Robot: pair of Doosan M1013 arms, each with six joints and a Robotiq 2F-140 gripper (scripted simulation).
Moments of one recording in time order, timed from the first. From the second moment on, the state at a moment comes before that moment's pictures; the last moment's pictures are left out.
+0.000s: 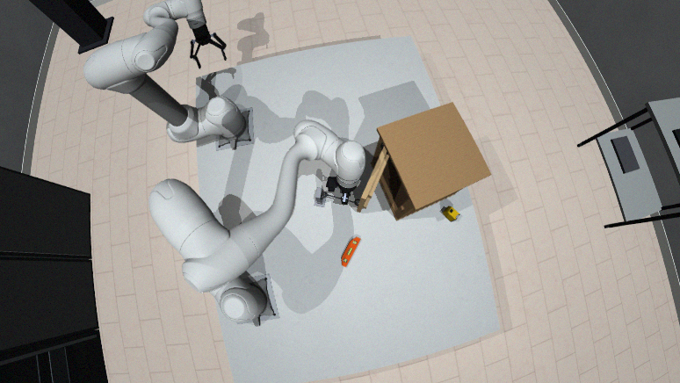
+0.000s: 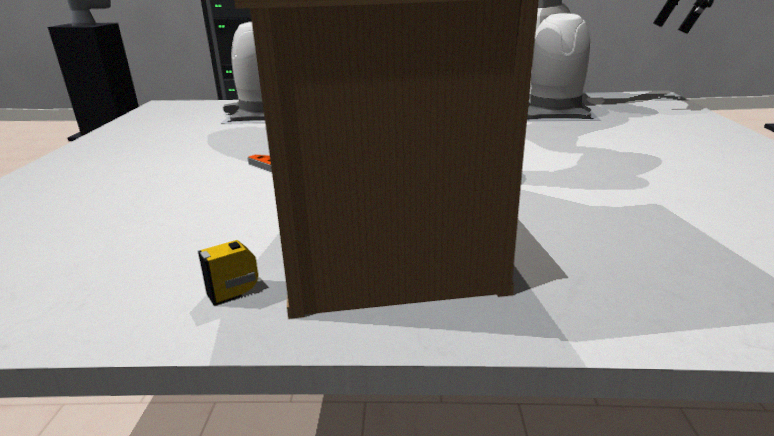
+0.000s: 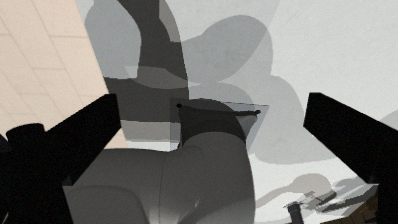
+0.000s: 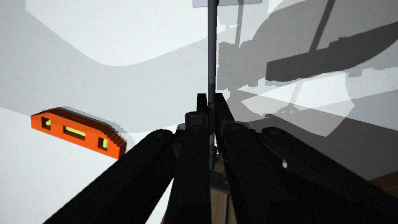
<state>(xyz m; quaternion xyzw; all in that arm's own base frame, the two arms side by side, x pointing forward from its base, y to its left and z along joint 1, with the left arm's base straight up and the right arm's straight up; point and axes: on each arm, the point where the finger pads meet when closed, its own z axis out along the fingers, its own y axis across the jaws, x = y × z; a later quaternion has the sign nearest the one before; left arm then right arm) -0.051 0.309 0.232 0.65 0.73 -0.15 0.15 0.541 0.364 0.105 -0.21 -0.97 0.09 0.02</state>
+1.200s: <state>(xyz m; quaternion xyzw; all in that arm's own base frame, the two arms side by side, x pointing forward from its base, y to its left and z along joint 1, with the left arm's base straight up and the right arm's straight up) -0.051 0.309 0.232 0.65 0.73 -0.15 0.15 0.541 0.364 0.105 -0.21 -0.97 0.09 0.02</state>
